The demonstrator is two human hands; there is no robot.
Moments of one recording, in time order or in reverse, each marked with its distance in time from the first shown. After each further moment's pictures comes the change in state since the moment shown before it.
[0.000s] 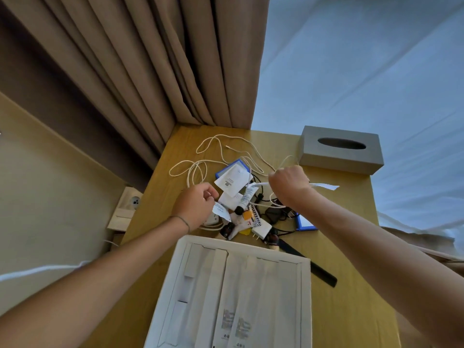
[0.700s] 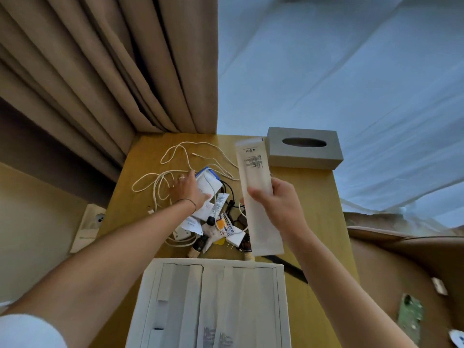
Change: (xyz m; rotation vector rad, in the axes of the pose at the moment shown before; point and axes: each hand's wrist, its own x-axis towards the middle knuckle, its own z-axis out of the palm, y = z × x) left_hand 0.119 0.018 0.075 0.355 -0.038 -0.138; right_hand -0.087 -0.001 -0.014 1.941 0.355 0.423
